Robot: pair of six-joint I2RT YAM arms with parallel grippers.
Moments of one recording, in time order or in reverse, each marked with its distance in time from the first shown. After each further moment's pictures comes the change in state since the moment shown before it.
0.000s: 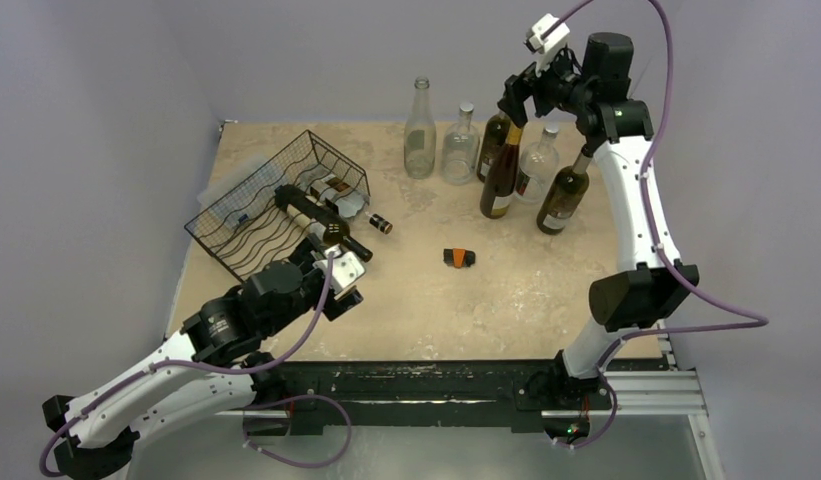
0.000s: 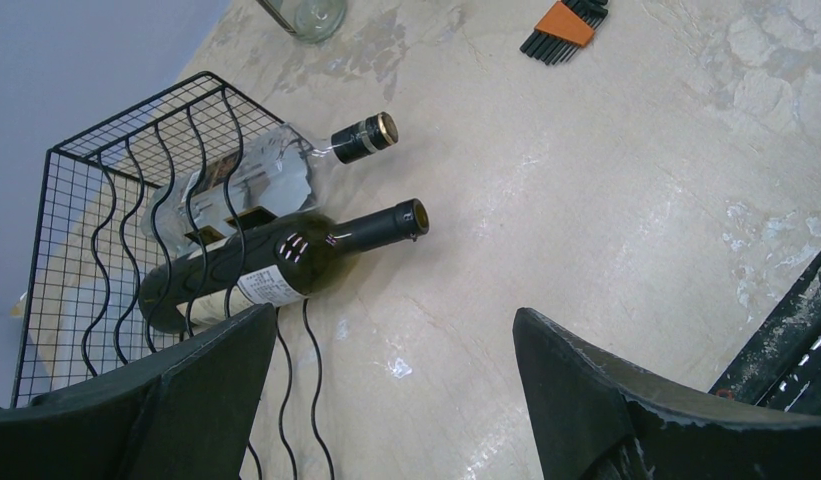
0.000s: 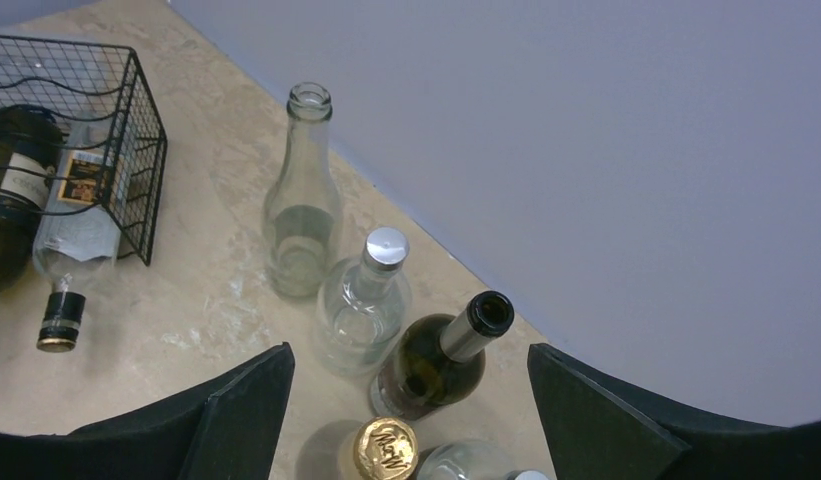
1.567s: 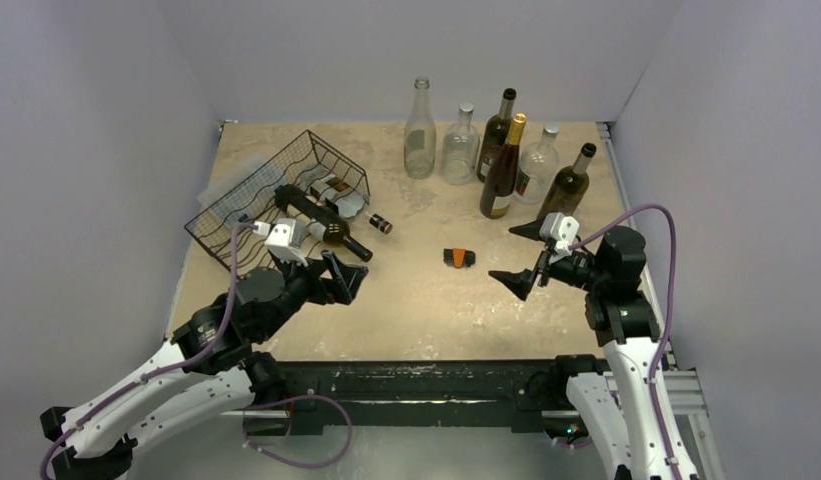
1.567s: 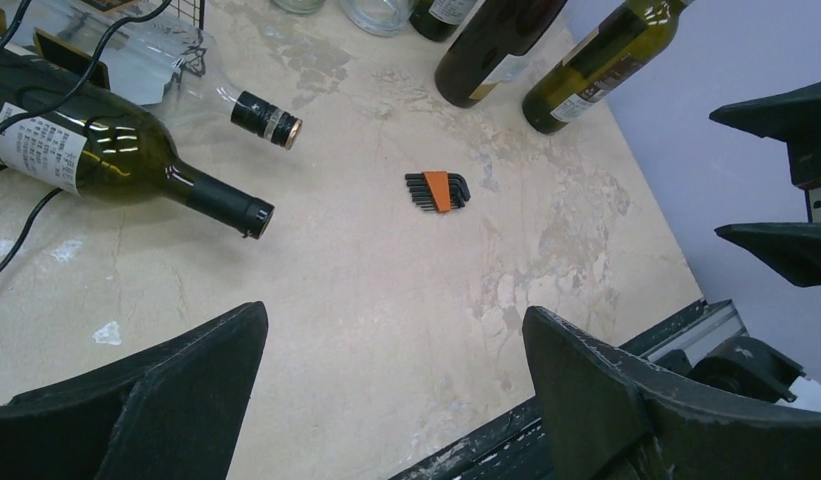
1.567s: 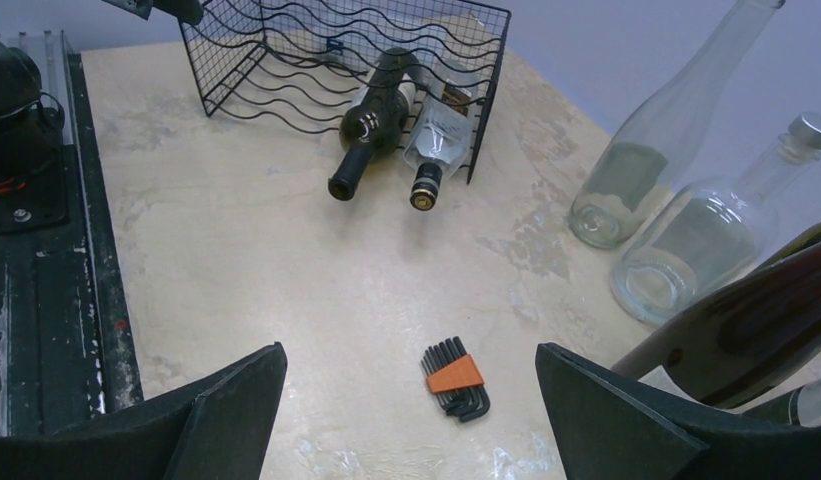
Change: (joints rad) left arm 0.008 -0.089 -0.037 0.084 -0.105 -0.926; right arm -0.059 -1.100 -1.340 0.315 -0.512 0.071
